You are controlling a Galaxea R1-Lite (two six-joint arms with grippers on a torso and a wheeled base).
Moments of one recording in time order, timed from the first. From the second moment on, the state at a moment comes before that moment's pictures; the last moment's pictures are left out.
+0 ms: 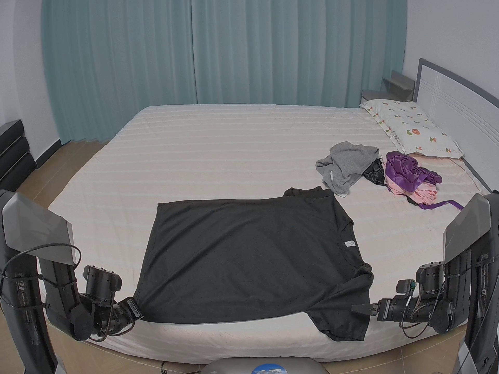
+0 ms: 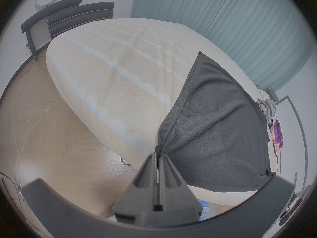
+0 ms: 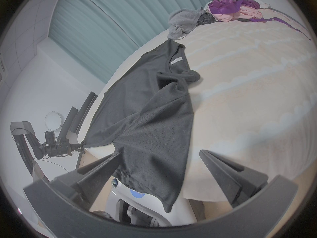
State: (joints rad) left arm -0.13 2.24 -0.17 -1.09 0.09 -0.73; right arm 0.06 2.46 -0.09 -1.55 0.48 0.32
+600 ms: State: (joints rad) left arm -0.13 2.24 -0.17 -1.09 0.10 -0.73; right arm 0.11 2.47 -0.13 -1.55 0.42 0.38
